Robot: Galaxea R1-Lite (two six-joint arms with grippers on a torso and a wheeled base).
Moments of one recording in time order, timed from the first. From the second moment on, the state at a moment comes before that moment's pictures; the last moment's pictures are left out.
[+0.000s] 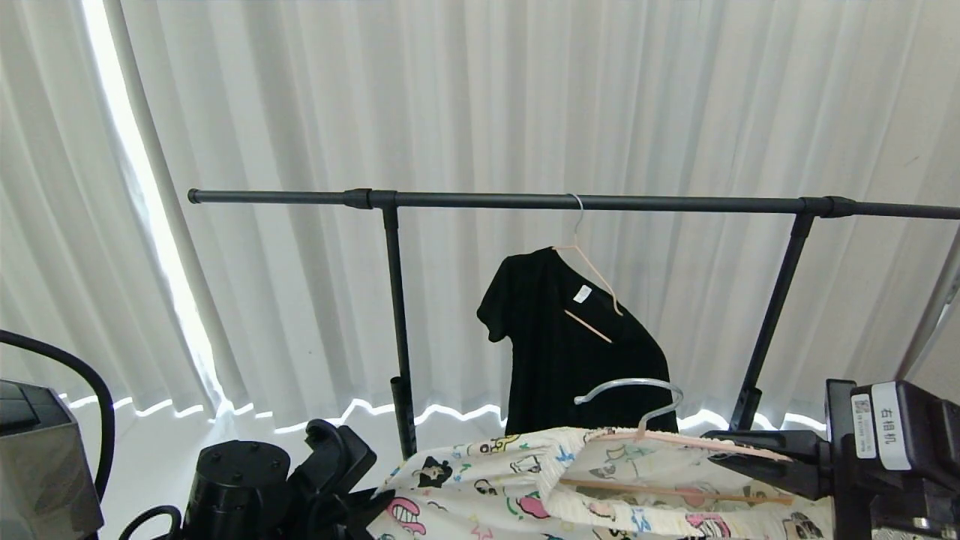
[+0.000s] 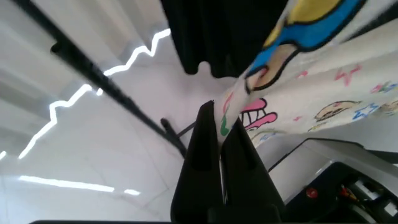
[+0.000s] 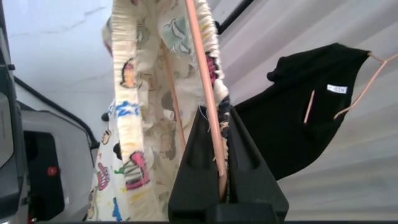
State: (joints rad) left arm -0.48 1.89 -0.02 -1.24 -0.09 0.21; right arm 0.64 1.21 -0.48 -0.35 0.42 -0.60
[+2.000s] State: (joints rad) left arm -0.47 1.88 -0.03 -1.49 0.14 0.24; right arm 0.24 1.01 -0.14 -0.38 0.27 -0.34
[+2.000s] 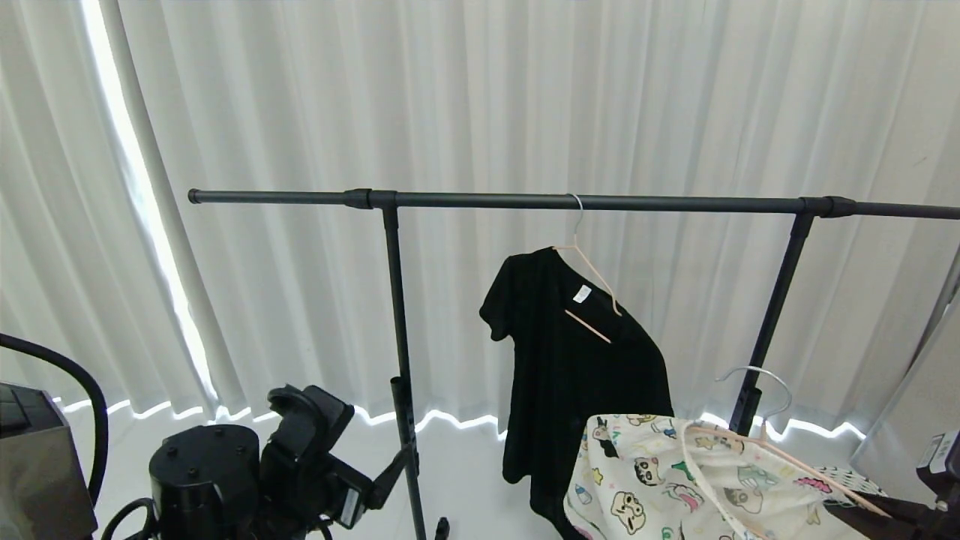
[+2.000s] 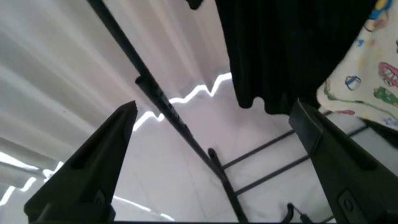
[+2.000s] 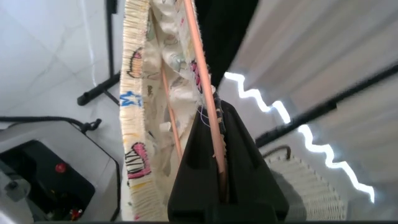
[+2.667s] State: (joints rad) left arm -0.15 1.63 -0.55 -0.58 0.09 0.06; right arm 0.22 0.98 -0.18 -0.28 0.25 -0.34
